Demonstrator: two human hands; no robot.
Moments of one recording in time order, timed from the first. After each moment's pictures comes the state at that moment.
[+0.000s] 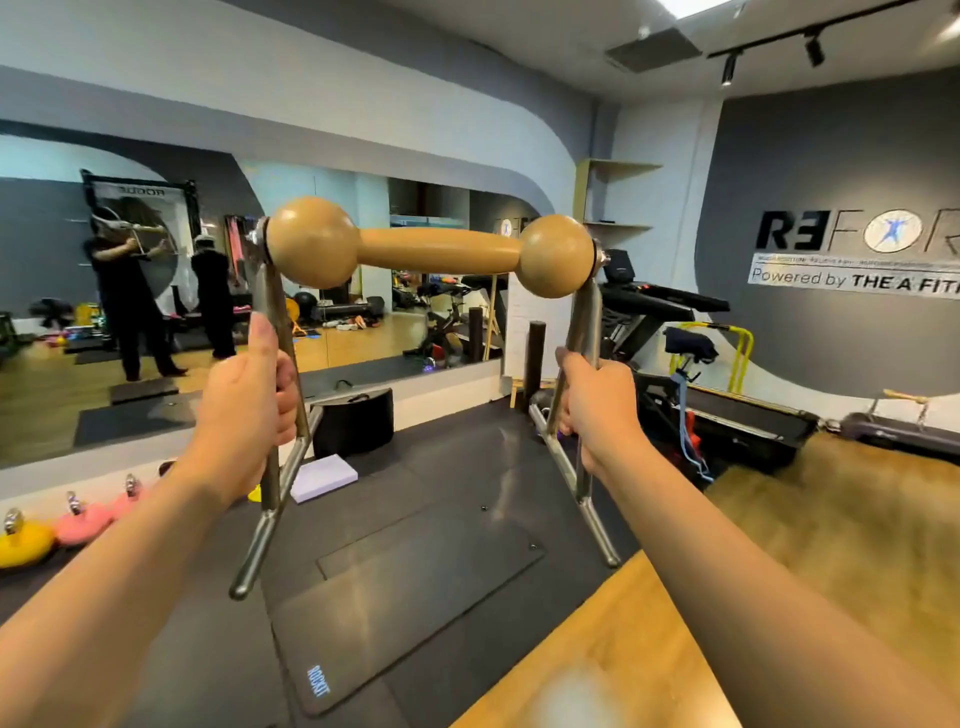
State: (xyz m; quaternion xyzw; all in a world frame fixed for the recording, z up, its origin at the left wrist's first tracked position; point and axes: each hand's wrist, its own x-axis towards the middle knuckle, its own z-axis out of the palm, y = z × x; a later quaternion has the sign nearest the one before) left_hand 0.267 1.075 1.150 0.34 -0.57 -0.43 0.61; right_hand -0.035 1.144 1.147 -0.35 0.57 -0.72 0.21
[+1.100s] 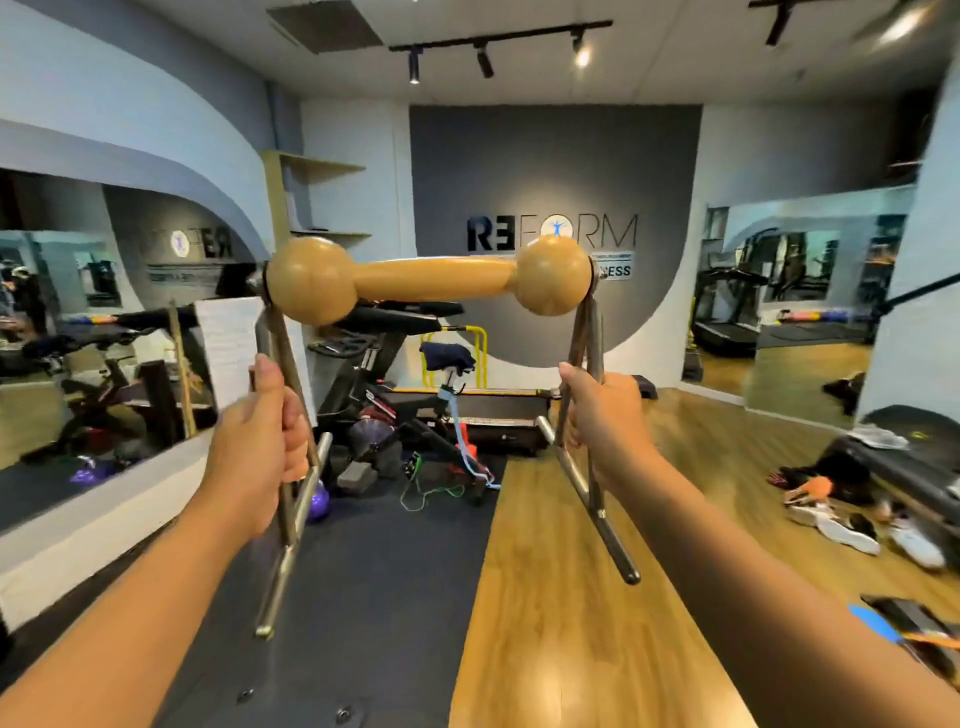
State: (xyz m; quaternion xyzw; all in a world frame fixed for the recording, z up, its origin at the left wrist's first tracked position) left_hand -0.289 0.594 1.144 0.12 -0.63 -0.64 0.42; right_hand -0.486 0.838 1.139 -0.17 0.65 -0.74 -0.04
